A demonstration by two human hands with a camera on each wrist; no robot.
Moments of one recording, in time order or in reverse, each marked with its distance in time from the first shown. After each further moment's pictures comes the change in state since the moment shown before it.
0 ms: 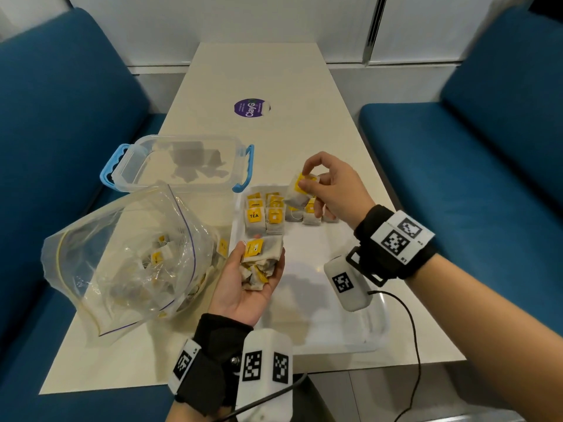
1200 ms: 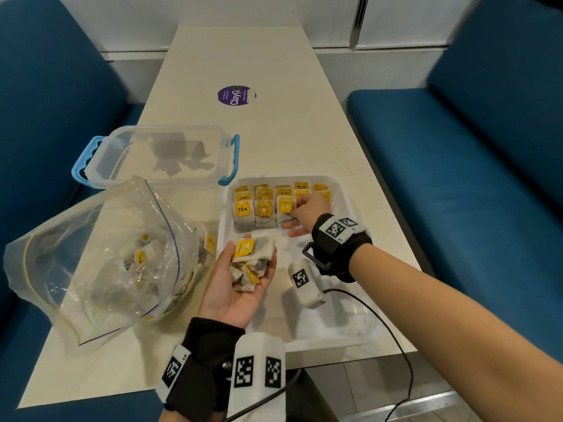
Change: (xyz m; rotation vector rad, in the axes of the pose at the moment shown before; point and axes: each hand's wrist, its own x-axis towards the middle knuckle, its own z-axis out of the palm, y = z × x) left_hand 0.005 -0.003 -0.004 -0.029 0.025 -0.037; right_hand 0.024 0.068 0.050 0.173 0.115 0.635
